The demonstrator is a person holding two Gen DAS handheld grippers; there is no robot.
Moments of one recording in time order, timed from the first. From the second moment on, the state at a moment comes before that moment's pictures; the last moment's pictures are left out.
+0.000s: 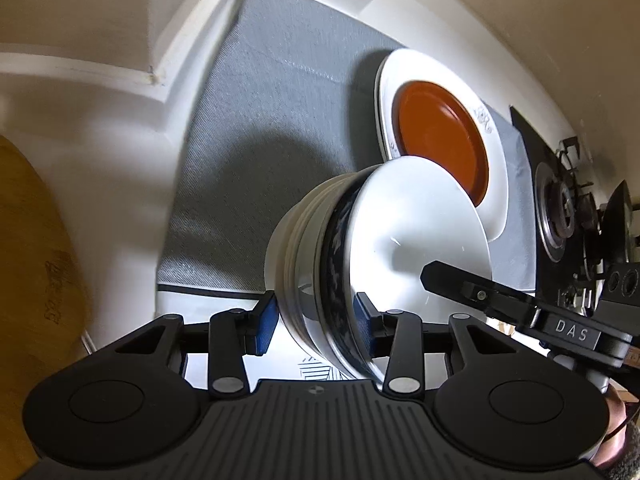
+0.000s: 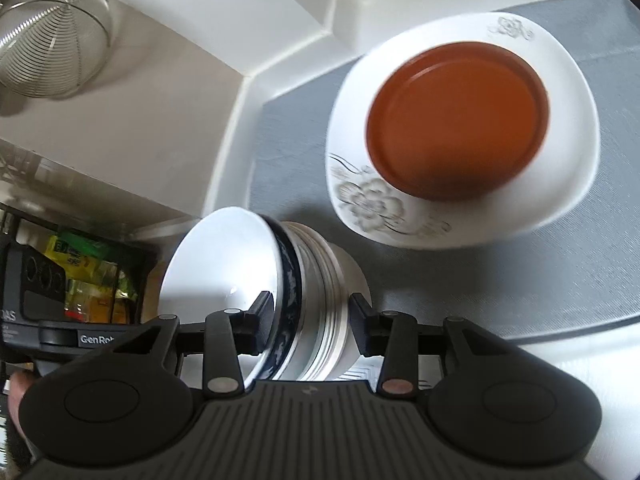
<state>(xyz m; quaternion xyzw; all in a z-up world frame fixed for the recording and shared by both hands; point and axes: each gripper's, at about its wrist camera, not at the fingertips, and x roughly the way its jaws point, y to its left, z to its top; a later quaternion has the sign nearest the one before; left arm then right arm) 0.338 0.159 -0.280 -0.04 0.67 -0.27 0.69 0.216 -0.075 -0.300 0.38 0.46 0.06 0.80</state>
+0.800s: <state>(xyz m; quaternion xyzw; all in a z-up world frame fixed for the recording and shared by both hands) 0.404 0.016 -0.248 0.01 0.64 -0.35 0.69 0.246 -0.188 -0.254 0.37 0.40 -0.03 0.84</state>
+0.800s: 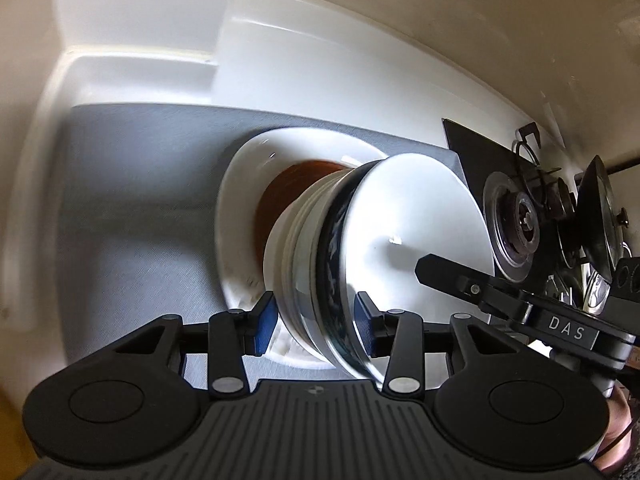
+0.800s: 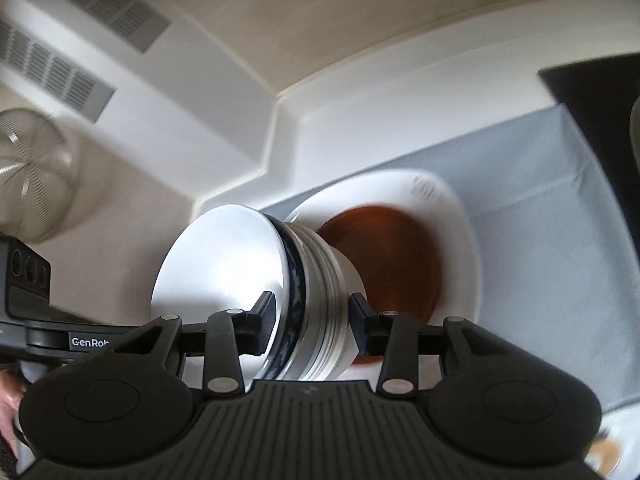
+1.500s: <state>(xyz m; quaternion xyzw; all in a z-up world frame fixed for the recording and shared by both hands) 0.386 -0.005 -0.246 0.07 0.52 -0.30 0.80 0.232 -0.203 -0.279 0.36 0.38 -0.09 0.85</state>
